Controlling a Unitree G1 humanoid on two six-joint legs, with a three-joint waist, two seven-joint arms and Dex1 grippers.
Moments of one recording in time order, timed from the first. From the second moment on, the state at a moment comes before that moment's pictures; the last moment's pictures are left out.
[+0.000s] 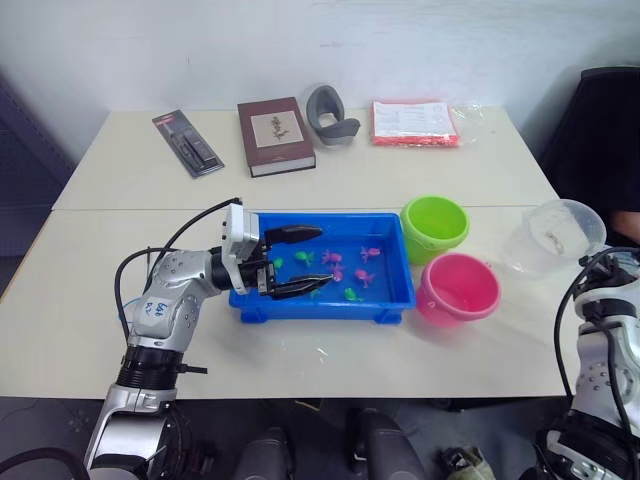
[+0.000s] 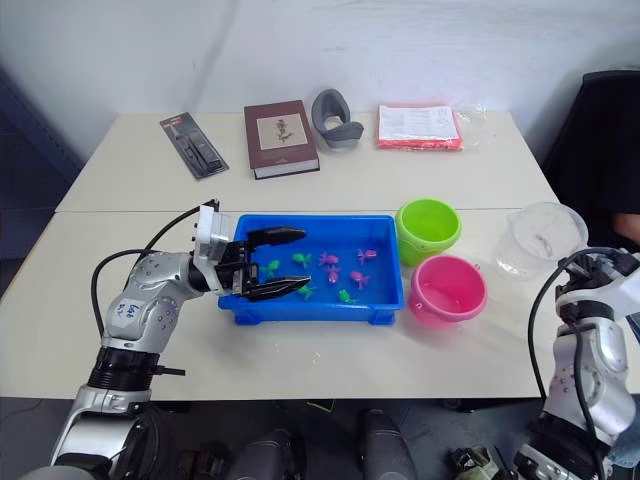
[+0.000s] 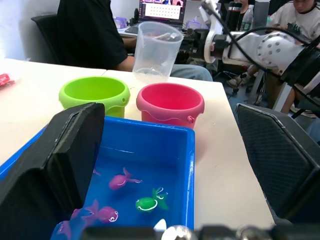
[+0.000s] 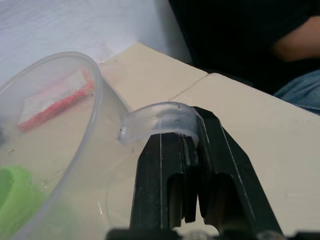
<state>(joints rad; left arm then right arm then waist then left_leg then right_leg) -0.50 0.41 -0.01 0.03 -0.51 0.25 -1.12 -0.28 -0.26 -0.73 0.00 0.56 0.34 0.05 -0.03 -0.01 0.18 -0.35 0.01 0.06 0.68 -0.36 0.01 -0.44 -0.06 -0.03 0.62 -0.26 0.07</state>
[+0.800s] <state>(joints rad) -0.44 0.58 0.03 -0.08 -0.56 0.33 -1.19 0.10 -0.25 -0.71 -0.30 0.70 0.45 -0.04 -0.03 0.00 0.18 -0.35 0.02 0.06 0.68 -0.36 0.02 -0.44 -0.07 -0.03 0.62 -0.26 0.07</state>
